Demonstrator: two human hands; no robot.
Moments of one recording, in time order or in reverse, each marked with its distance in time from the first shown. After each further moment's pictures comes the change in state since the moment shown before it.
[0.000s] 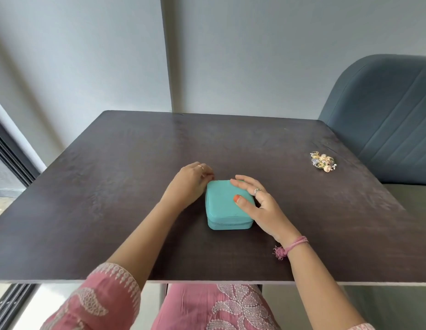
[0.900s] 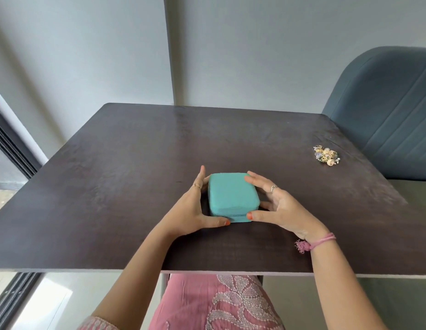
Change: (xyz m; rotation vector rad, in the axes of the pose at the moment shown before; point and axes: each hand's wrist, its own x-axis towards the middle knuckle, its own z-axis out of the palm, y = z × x) left_hand -0.069 0.008 0.004 -0.486 -0.339 -0.182; right_hand -0.015 0.011 -0.029 0.195 -0.231 0.056
